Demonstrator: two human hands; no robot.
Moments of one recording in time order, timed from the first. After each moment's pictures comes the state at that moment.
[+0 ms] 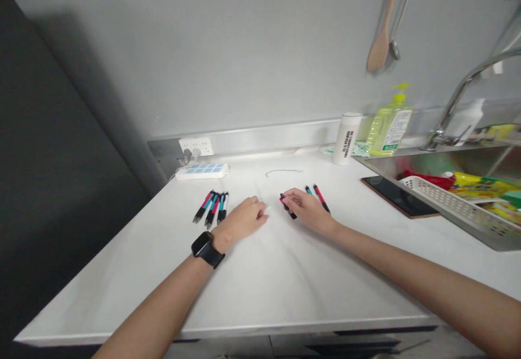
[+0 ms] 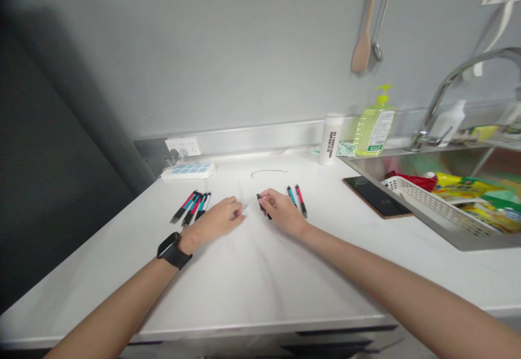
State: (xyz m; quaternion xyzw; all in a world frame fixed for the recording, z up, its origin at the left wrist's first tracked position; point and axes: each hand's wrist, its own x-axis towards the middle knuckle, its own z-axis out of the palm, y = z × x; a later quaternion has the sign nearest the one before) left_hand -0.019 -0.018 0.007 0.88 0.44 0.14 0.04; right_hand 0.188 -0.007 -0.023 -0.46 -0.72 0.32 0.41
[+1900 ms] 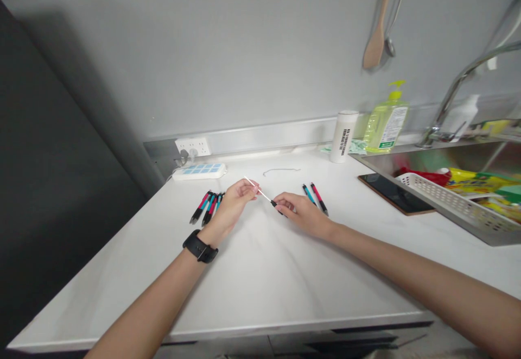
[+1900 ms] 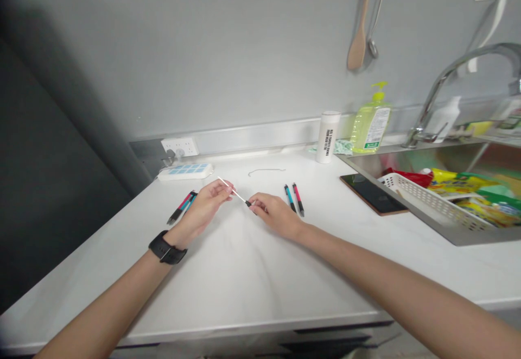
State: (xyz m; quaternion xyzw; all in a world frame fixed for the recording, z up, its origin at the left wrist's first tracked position) left_hand -0.016 -0.010 0.020 0.62 0.38 0.51 0.46; right_hand 0.184 -0.019 -0.012 -0.39 -0.81 0.25 0.37
